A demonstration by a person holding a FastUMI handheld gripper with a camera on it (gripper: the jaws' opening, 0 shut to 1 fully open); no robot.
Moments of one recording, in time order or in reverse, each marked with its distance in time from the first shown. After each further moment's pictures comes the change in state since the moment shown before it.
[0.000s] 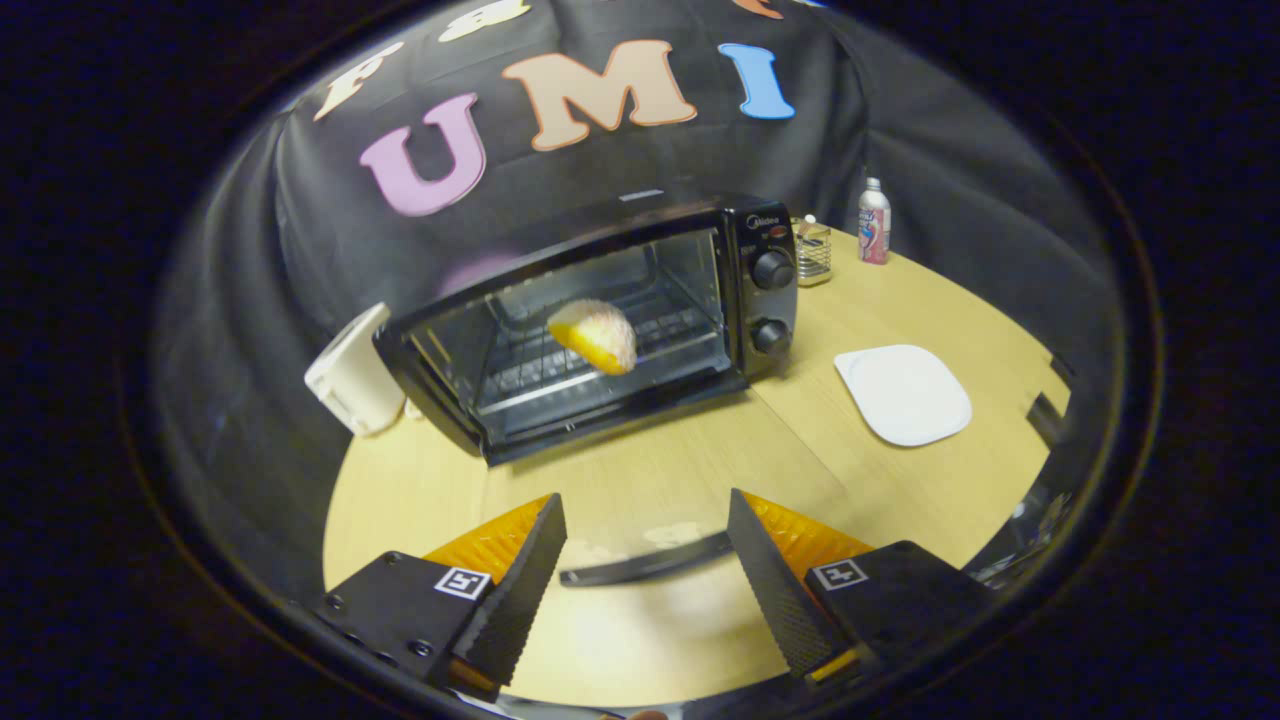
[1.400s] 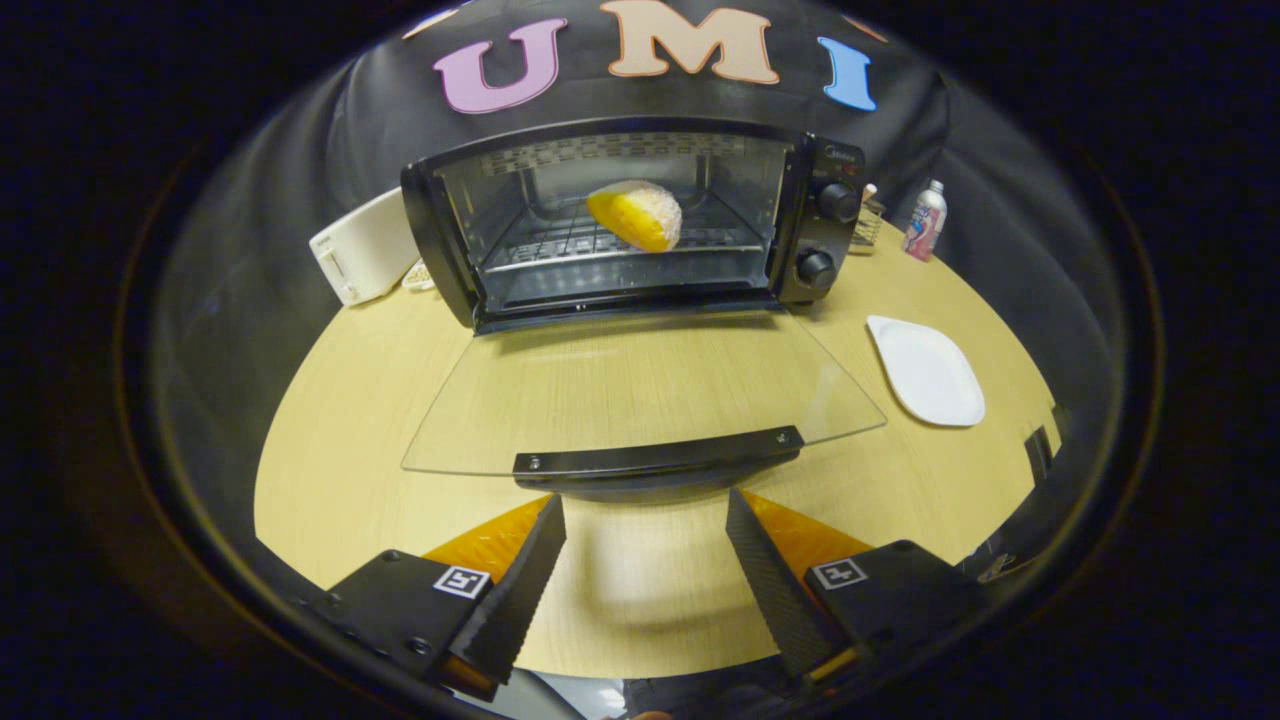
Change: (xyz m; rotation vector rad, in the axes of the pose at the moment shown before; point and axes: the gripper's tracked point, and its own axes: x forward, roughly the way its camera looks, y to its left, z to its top) arm 0.017 0.014 -0.051 -0.186 0.111 0.030
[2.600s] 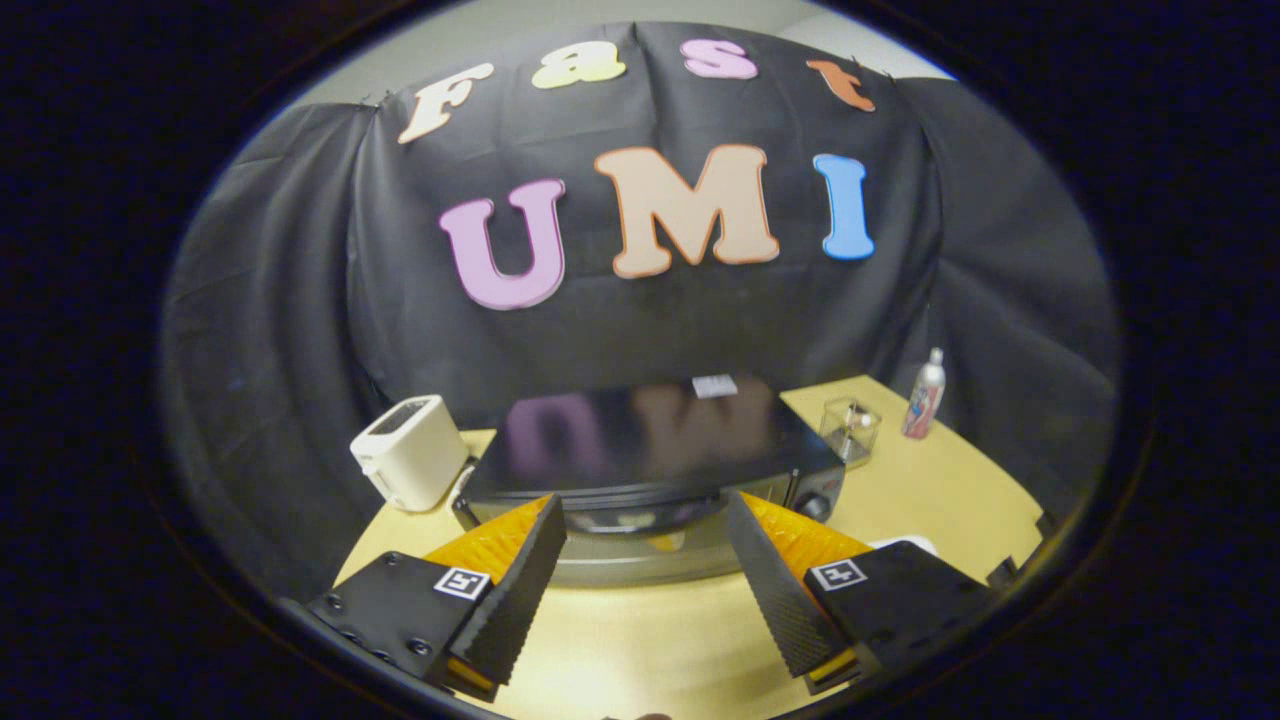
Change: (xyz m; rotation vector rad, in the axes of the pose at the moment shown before) arm -0.089 -0.007 0.265 0.045 -0.522 0.092
